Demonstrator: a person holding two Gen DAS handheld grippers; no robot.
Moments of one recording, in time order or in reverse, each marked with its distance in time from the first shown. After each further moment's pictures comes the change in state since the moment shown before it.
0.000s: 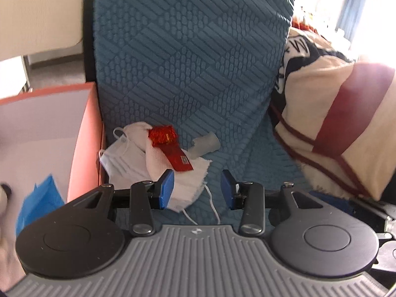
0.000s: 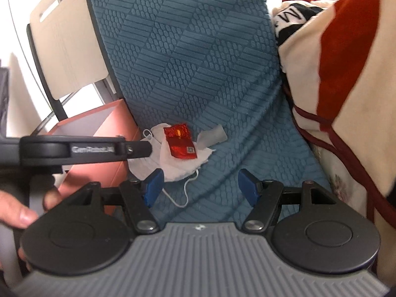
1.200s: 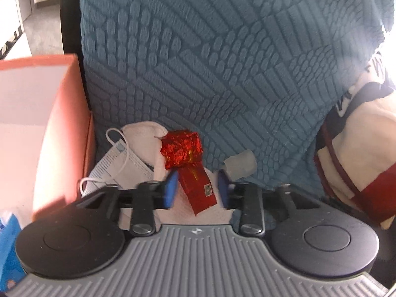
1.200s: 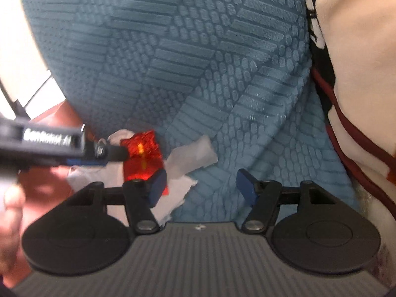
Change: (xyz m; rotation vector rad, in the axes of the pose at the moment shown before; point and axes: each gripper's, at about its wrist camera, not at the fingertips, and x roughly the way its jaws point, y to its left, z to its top) left arm 0.123 0.052 0.064 -0.219 0.237 -0.003; right arm 0.161 -0.034 0.054 0.040 0.124 -0.009
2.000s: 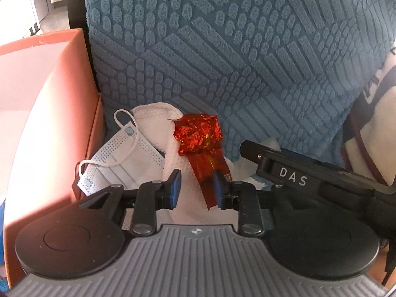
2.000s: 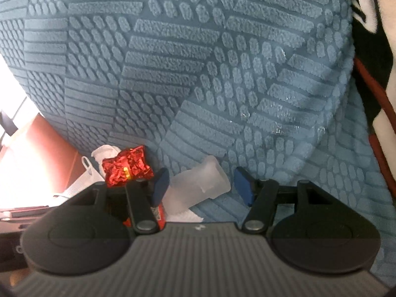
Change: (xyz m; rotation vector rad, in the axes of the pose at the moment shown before) left arm 0.024 -0.003 -0.015 -0.011 0.010 0.108; right arm 0.063 0.004 0.023 0.044 0.072 0.014
